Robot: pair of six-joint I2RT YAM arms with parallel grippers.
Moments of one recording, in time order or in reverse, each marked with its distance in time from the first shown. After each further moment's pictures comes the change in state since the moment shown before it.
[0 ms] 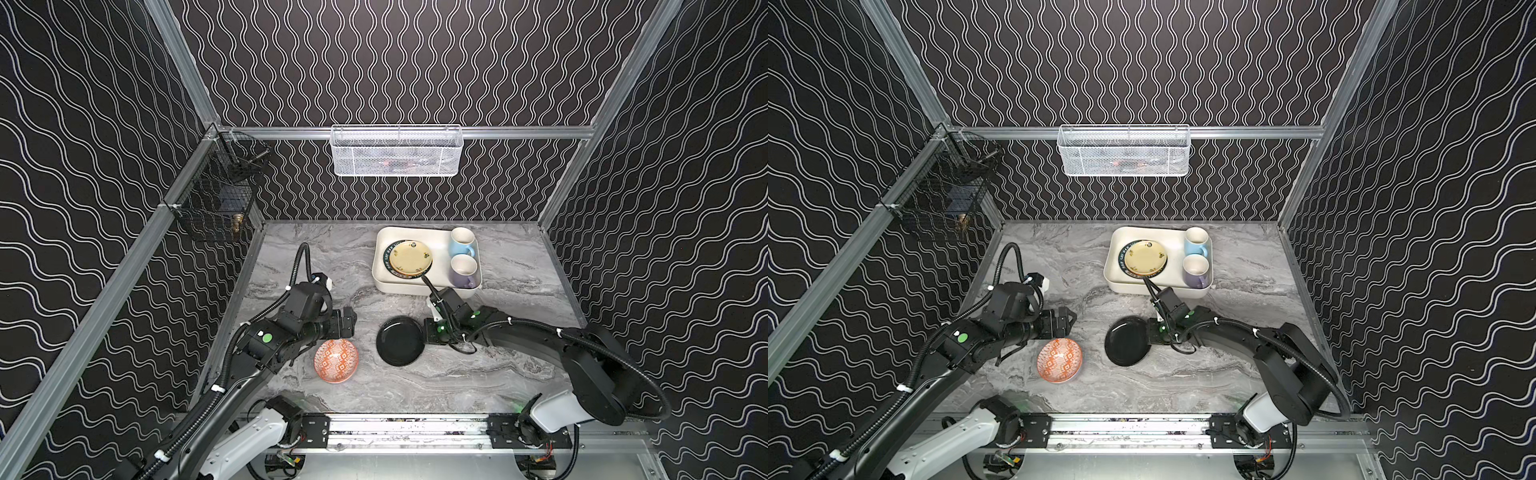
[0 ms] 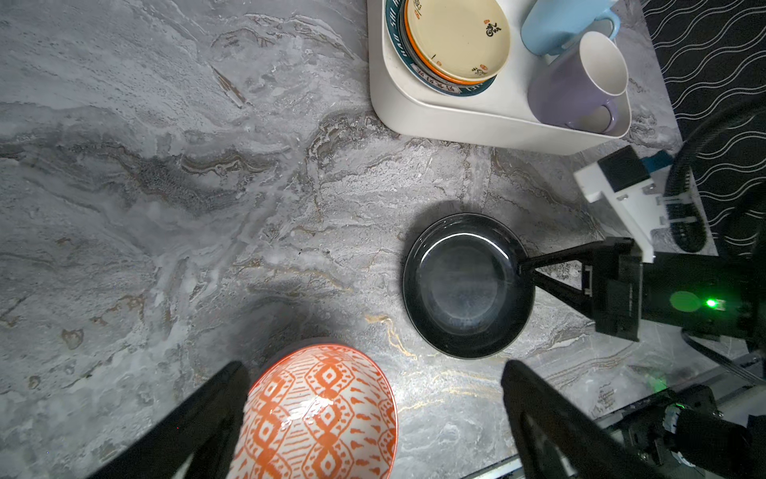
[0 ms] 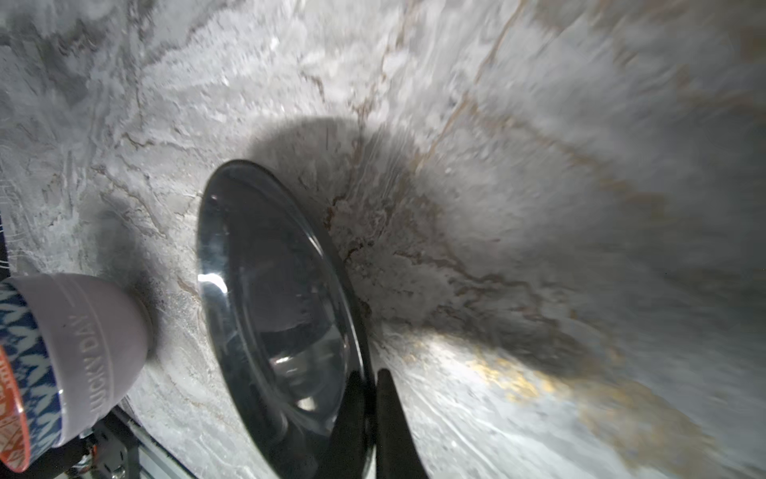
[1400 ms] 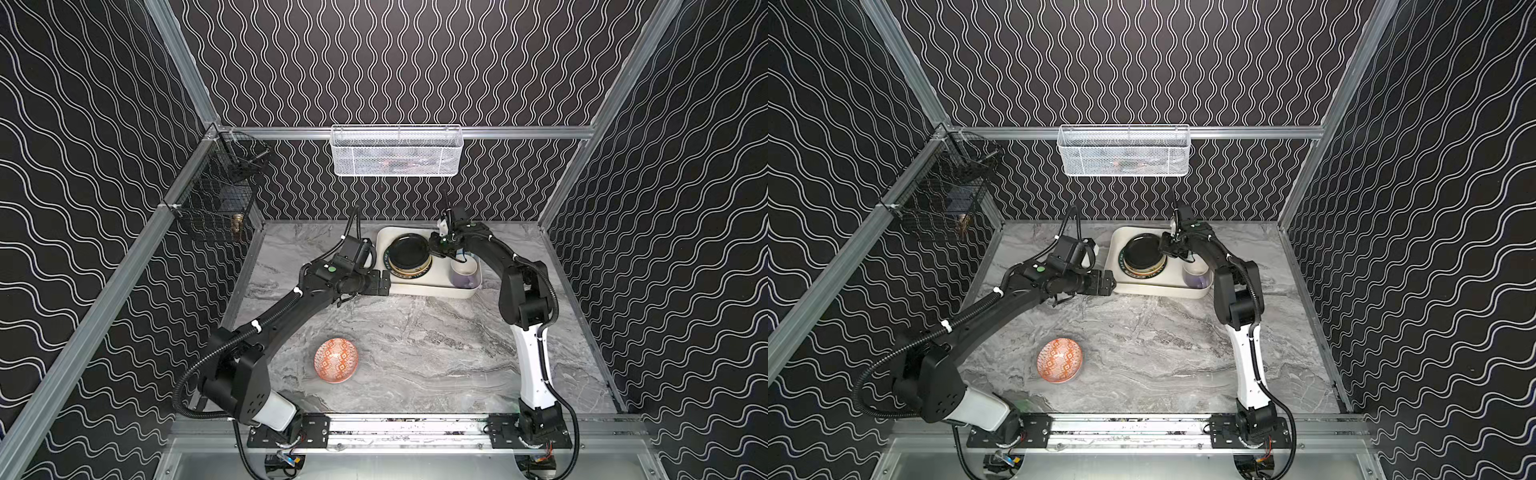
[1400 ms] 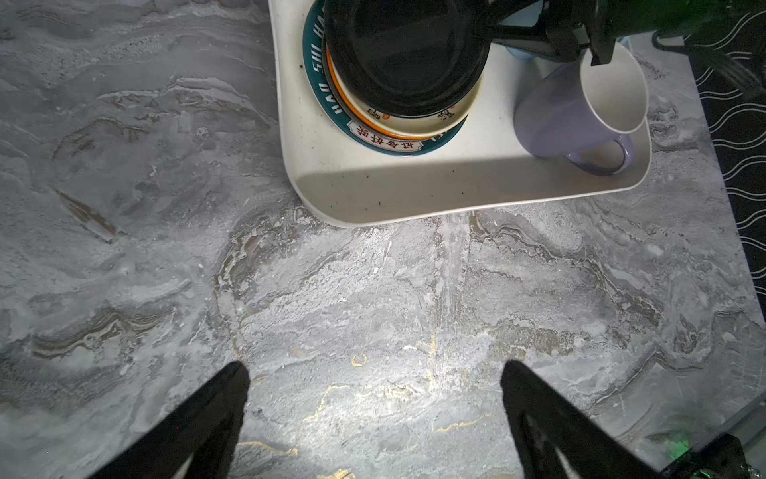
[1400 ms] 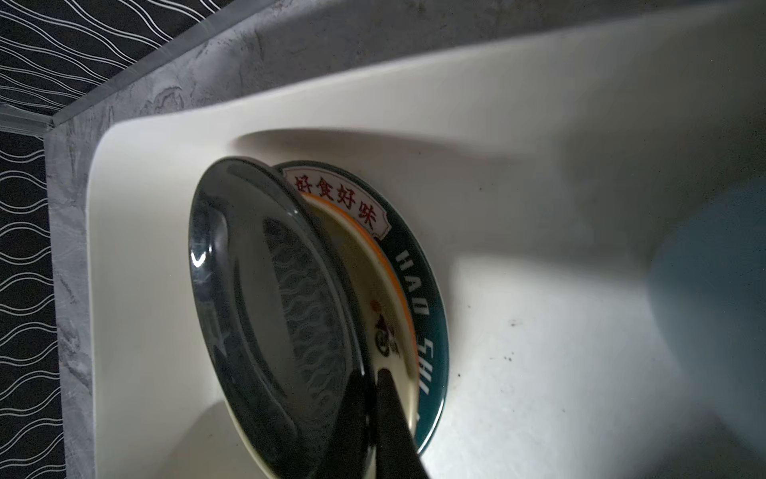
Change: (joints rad) left arm 0.003 0.638 0.324 0.224 0.089 0.104; right arm -0.414 0.856 1.170 -0.275 -0.125 -0.198
